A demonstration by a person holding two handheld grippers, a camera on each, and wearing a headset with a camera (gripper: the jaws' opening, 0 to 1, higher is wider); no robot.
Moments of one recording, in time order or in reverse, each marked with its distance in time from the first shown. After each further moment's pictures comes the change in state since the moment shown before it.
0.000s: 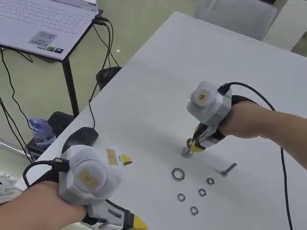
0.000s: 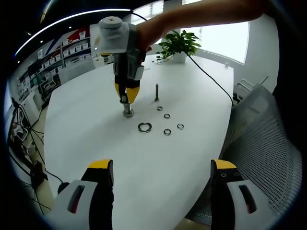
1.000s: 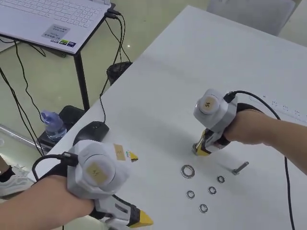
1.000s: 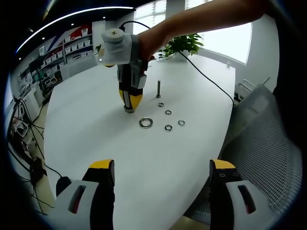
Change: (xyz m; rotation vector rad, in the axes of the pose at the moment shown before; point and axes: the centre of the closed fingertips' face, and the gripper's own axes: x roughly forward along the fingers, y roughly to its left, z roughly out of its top) left arm -0.003 -0.001 -0.006 -0.025 0.016 0.006; right arm 0.034 -0.005 -0.010 -0.002 0.007 0.017
